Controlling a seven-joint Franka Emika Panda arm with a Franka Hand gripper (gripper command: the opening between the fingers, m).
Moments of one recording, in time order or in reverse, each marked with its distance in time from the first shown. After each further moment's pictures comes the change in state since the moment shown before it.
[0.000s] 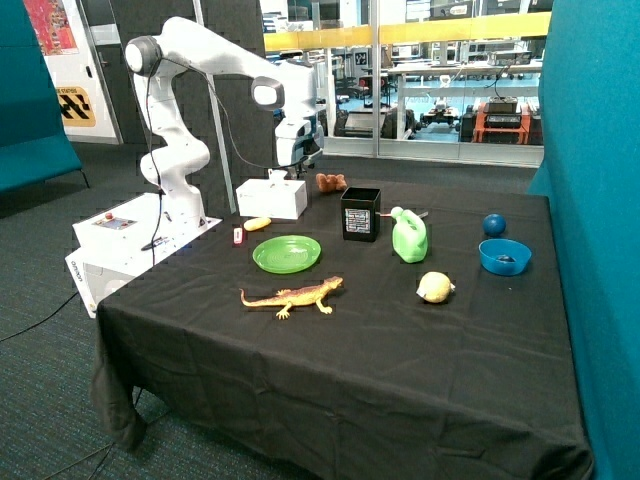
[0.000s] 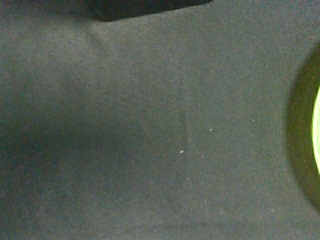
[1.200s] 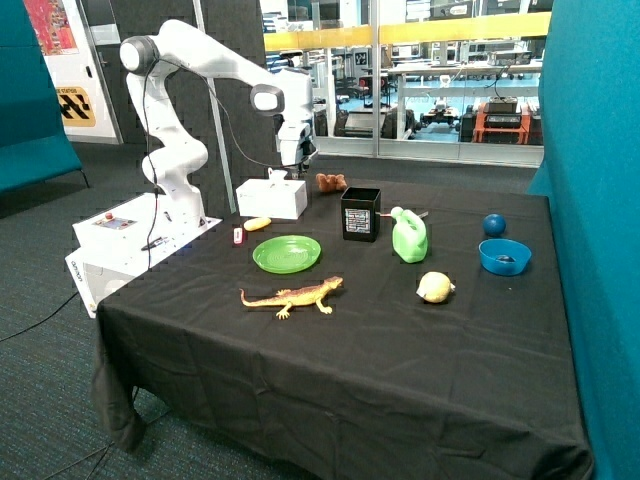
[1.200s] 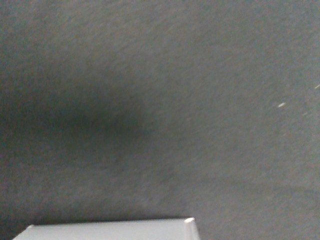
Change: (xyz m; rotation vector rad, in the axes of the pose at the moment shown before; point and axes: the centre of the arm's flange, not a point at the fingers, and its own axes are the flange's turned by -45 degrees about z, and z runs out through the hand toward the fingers) arm -0.049 -0.069 0.027 -0.017 0.013 -0.171
